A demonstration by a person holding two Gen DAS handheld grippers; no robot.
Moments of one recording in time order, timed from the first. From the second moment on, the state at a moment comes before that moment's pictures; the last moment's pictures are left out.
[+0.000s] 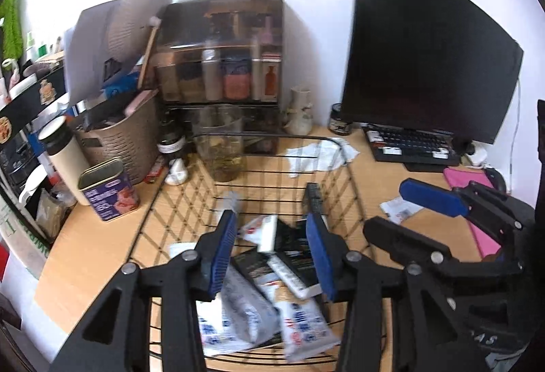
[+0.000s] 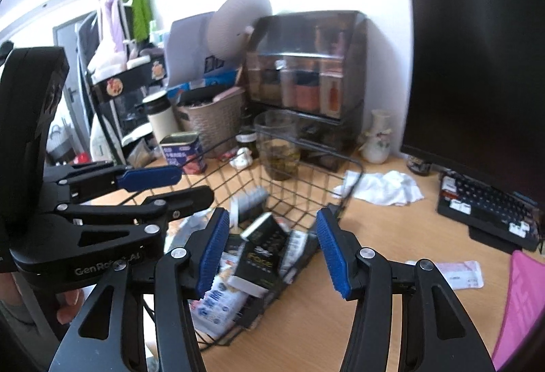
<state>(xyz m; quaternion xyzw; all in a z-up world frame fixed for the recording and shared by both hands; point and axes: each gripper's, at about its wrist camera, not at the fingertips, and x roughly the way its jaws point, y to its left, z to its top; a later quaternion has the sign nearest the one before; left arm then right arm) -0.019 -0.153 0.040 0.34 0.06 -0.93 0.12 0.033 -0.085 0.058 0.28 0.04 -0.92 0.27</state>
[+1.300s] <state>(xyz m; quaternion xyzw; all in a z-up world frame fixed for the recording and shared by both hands) -0.221 -0.020 -0.106 0.49 0.04 -0.87 0.04 -0.115 0.115 -0.080 0.46 0.09 -0.88 0.10</state>
